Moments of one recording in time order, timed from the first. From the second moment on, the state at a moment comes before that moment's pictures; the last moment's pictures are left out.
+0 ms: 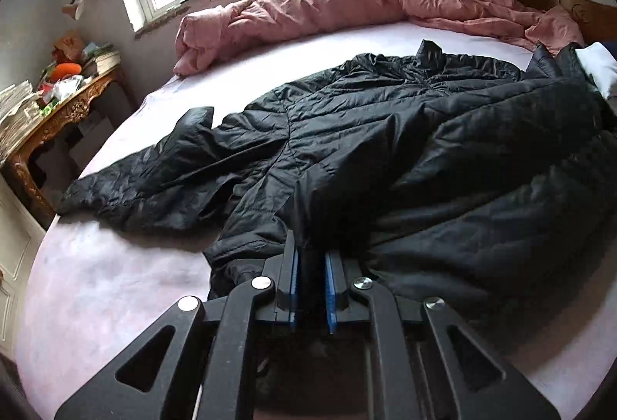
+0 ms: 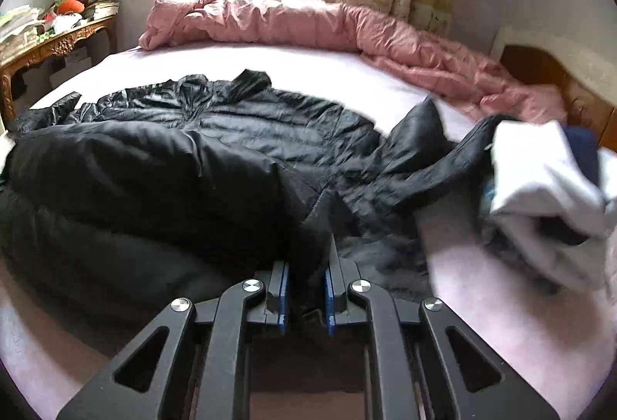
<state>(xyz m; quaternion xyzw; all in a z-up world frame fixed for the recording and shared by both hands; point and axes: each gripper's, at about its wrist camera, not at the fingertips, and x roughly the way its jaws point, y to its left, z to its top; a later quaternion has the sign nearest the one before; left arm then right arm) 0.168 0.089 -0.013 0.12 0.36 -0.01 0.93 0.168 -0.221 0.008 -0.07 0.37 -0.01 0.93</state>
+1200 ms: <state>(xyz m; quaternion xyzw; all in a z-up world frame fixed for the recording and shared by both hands) 0.151 0.123 0.005 0.00 0.32 0.02 0.95 0.151 -0.272 0.024 0.03 0.32 0.03 0.95</state>
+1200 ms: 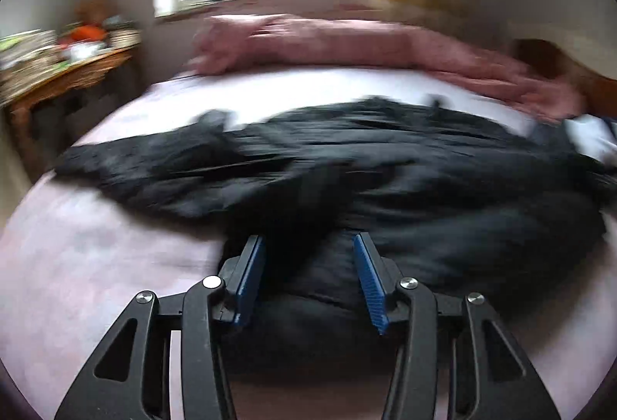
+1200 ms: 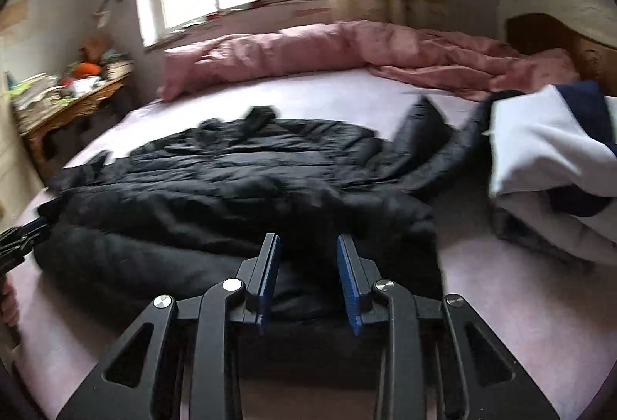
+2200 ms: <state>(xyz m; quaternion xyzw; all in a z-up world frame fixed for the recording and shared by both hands) 0.192 0.139 -0.011 -0.04 0.35 0.02 0.93 0.209 -0.303 -0.014 0.09 0.36 0.01 0.93</state>
